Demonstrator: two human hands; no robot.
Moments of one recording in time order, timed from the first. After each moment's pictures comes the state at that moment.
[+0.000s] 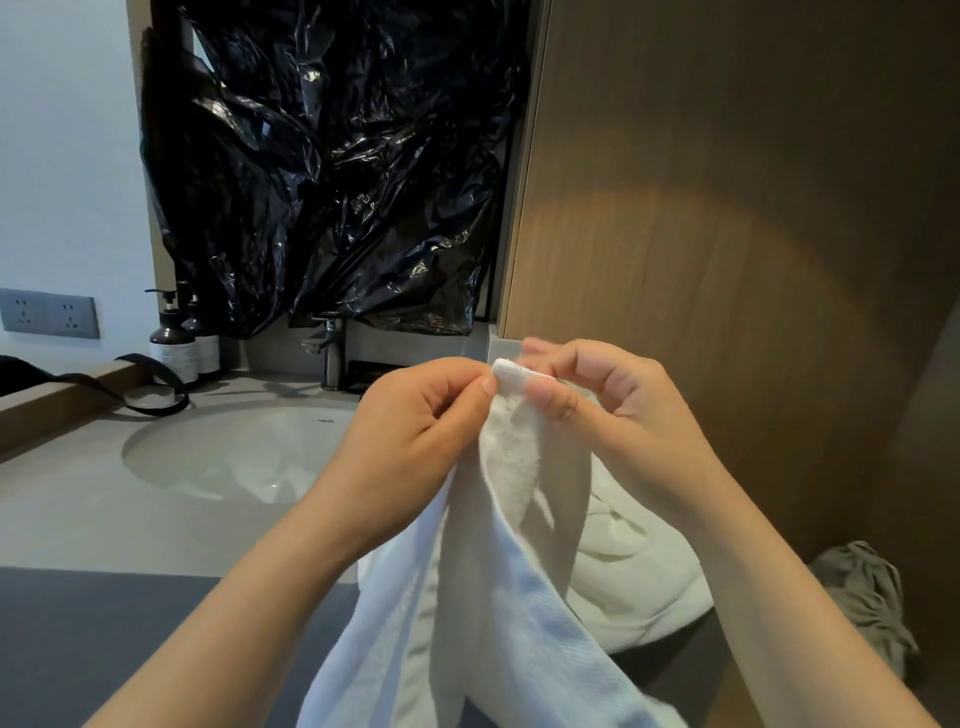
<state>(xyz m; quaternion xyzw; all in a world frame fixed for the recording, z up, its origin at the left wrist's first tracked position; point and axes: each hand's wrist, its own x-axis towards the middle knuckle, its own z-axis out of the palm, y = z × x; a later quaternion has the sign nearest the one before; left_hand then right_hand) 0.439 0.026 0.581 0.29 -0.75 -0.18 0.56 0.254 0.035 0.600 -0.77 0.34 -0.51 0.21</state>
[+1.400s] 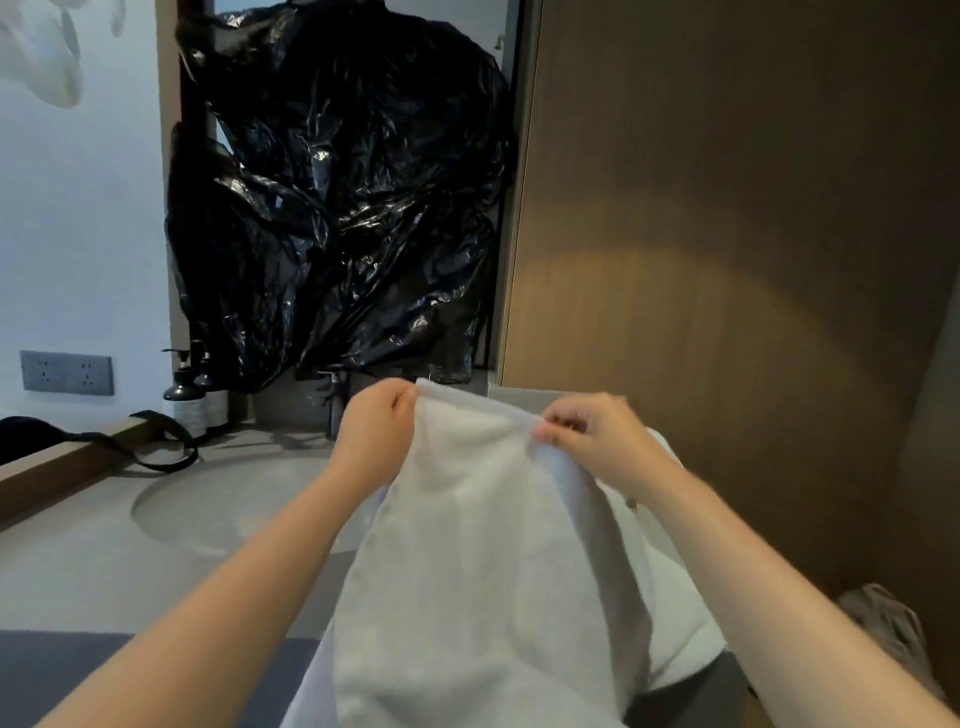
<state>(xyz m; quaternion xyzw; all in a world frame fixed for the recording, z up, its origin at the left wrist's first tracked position) 0.458 -0.097 0.580 0.51 -0.65 -0.06 0.55 0.216 -0.051 0.607 -0.80 0.49 -0.36 0.05</state>
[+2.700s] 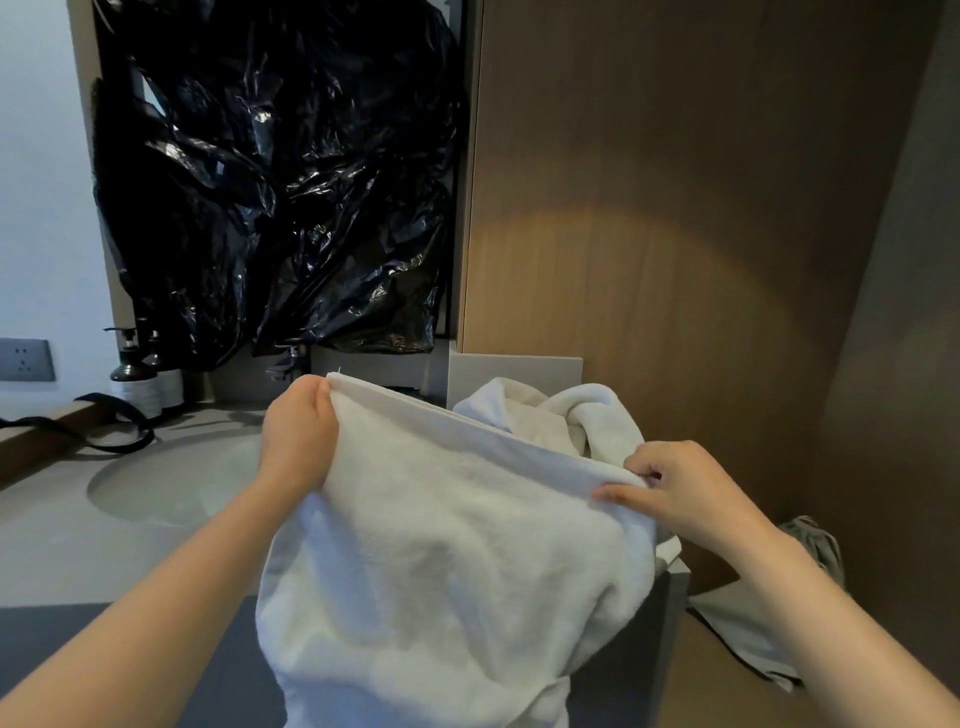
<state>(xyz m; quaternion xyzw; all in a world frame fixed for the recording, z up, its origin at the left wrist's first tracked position) 0.482 -0.100 0.534 0.56 -0.60 -0.04 0.57 0.117 0.019 0.539 -0.73 0.60 -0.31 0.01</state>
